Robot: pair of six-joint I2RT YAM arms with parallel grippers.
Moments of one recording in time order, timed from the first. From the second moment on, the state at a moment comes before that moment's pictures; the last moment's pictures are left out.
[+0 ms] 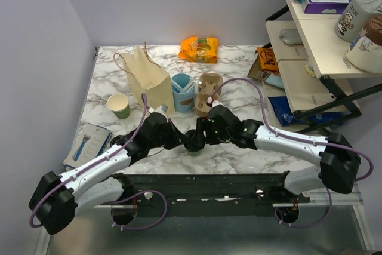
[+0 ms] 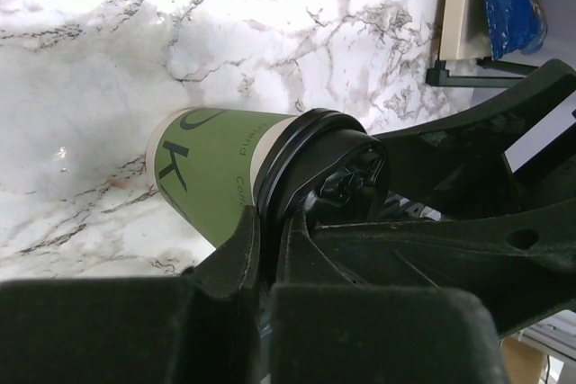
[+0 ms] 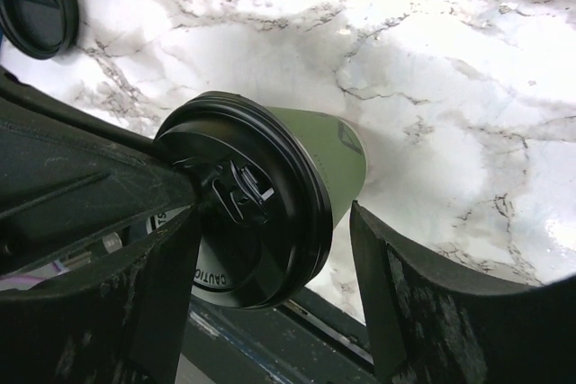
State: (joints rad) left arm -0.73 0.98 0.51 -0.19 0.12 -1.09; right arm 0.96 1.40 0.88 -0.29 0.04 0.73
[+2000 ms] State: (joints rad) left arm -0.73 0.81 0.47 -0.36 0.06 -1.13; right arm 0.96 1.44 0.96 -0.27 0.12 0.44
